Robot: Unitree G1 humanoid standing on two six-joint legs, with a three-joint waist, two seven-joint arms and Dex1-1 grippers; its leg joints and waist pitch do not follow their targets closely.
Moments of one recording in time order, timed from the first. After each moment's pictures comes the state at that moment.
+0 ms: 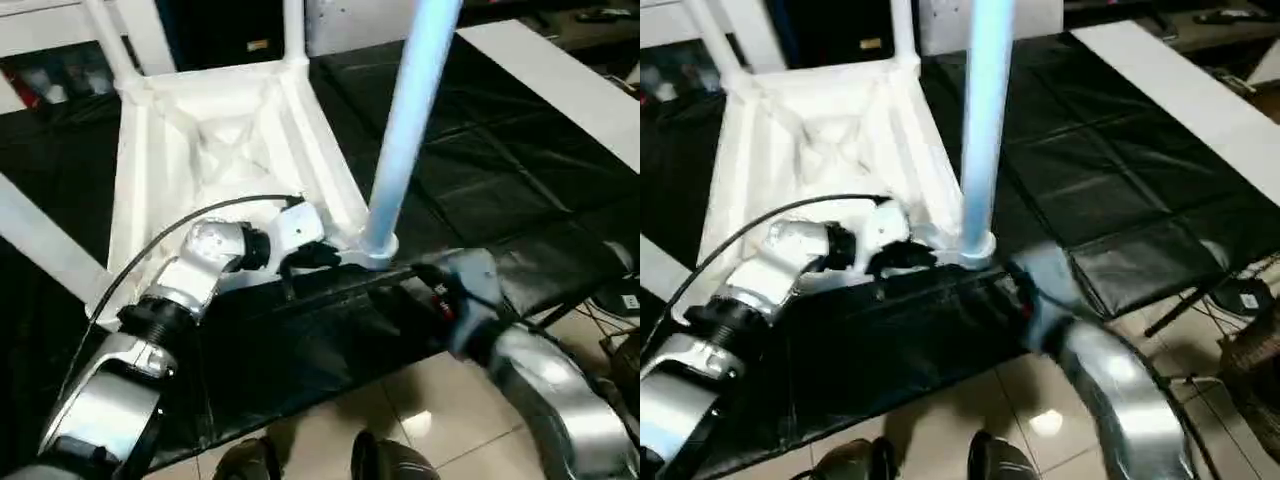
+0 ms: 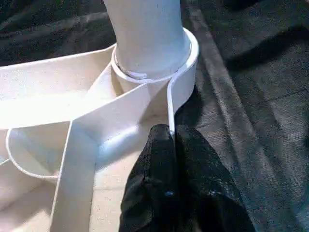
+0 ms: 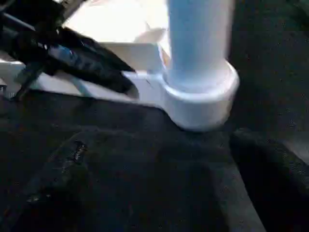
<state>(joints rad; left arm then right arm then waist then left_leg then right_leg) -0.74 0.32 -0.29 0.70 0.05 -0.07 -1.03 0.02 -0.22 0.00 -0.36 0.19 0.58 0.57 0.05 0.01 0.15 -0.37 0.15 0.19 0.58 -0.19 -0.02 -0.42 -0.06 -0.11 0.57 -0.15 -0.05</state>
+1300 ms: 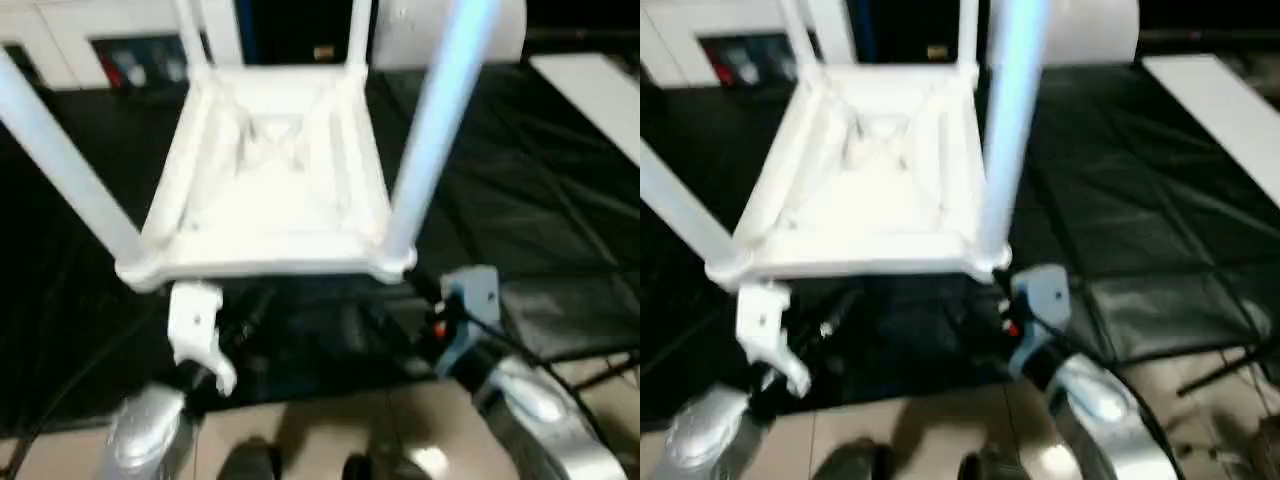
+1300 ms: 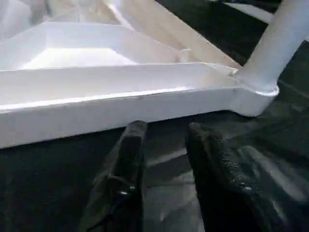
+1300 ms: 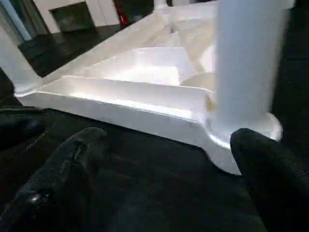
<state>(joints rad) 0.32 0.07 -0.03 -0.53 -0.16 0.37 -0.36 0.15 -0.14 0.08 -0.54 0.25 0.55 0.42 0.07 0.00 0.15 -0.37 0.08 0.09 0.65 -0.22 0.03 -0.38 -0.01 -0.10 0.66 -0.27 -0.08</state>
